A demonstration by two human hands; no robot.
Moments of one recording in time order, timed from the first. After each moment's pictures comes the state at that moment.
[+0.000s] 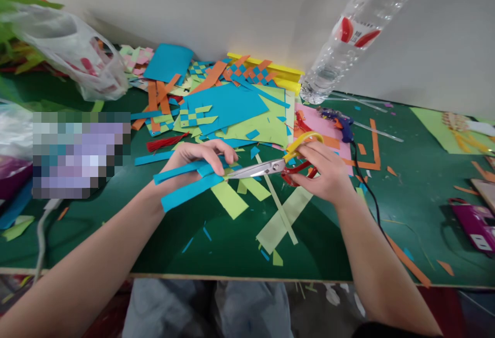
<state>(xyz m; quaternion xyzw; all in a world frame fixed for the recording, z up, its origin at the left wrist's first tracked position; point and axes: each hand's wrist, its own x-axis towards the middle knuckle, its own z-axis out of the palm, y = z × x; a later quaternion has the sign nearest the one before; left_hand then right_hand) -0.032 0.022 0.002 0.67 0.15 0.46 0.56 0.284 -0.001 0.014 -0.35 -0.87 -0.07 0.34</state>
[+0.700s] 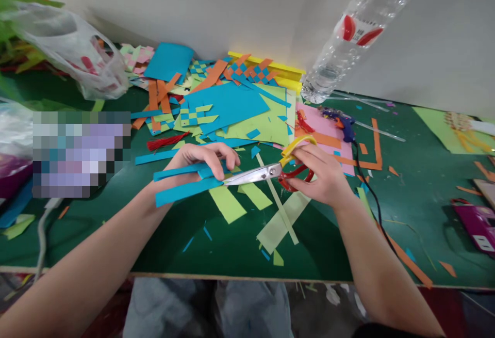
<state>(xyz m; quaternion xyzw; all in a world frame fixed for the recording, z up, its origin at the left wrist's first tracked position) -0.036 0.026 -0.004 0.68 0.04 0.41 0.61 0.276 -0.006 0.016 -0.34 -0.88 -0.02 0.33</state>
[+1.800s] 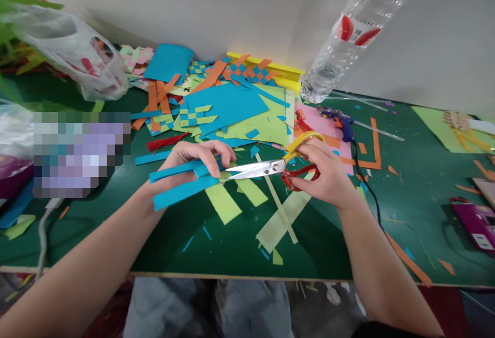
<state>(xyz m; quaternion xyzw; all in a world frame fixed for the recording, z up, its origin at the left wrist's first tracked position) -0.037 0.025 0.004 0.69 0.06 0.43 0.58 0.278 -0.008 0.023 -0.38 -0.86 0.04 0.33</state>
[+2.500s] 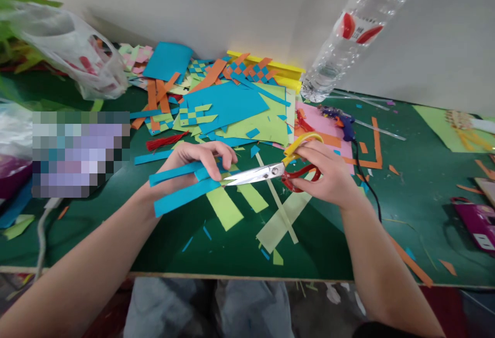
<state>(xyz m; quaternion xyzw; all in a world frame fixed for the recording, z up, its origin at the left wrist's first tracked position) -0.033 0.016 0.006 0.66 0.12 0.44 0.60 0.281 -0.007 0.024 -0.35 -0.88 0.03 0.33</state>
